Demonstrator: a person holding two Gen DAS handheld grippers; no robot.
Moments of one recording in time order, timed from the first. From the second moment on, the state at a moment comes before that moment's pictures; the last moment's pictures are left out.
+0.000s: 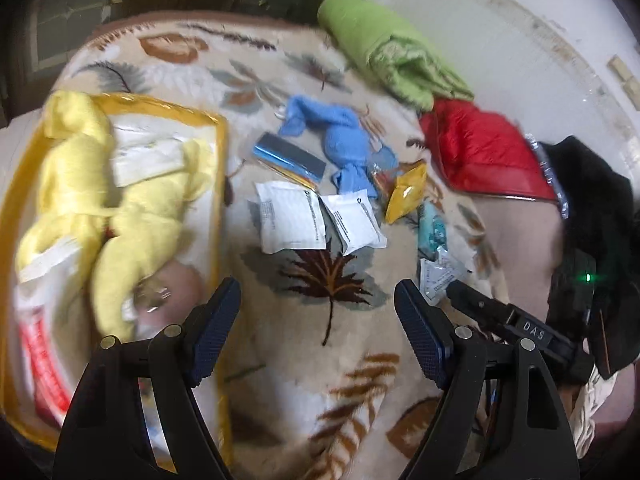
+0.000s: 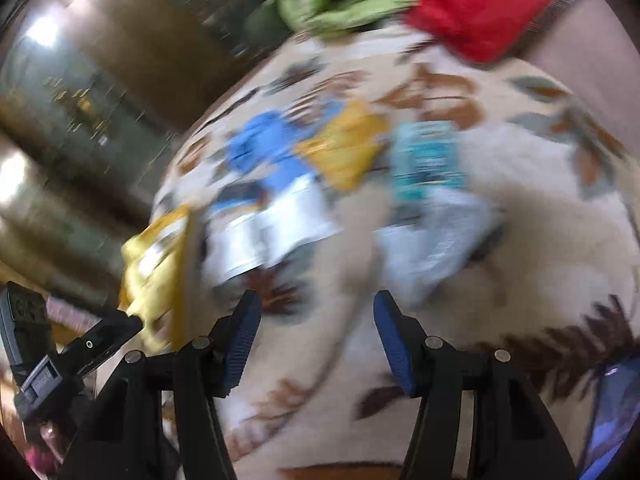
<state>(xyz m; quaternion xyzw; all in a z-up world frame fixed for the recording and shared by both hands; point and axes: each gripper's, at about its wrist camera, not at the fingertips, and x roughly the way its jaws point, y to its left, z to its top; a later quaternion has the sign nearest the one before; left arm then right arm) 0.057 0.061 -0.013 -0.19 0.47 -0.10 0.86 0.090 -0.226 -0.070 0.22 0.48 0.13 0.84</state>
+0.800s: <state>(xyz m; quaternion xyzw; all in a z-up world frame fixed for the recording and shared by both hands) 0.174 0.018 -0.073 -0.04 0.56 0.01 0.83 0.135 -0.243 -0.103 0.28 0.49 0.03 0.83</state>
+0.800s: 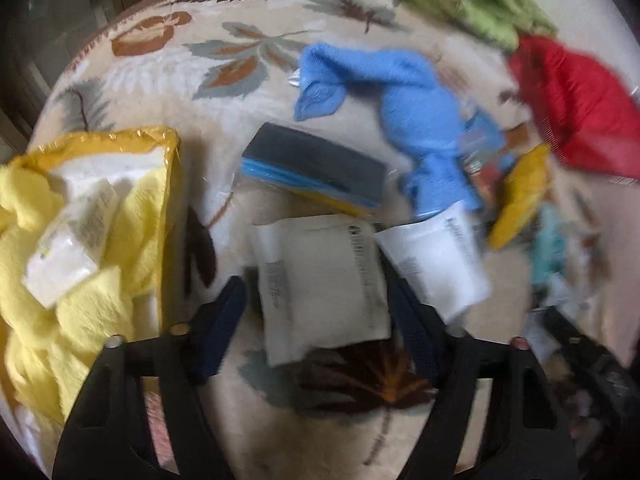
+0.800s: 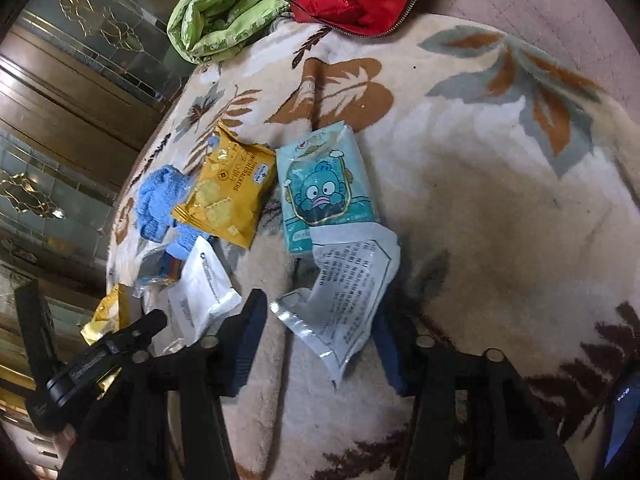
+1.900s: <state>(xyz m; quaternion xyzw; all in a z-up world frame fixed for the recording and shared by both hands) 0.041 0.059 -0.014 -0.20 0.45 -0.13 0.86 0.086 -0.167 -0.066 0.20 0.48 0.20 0.83</state>
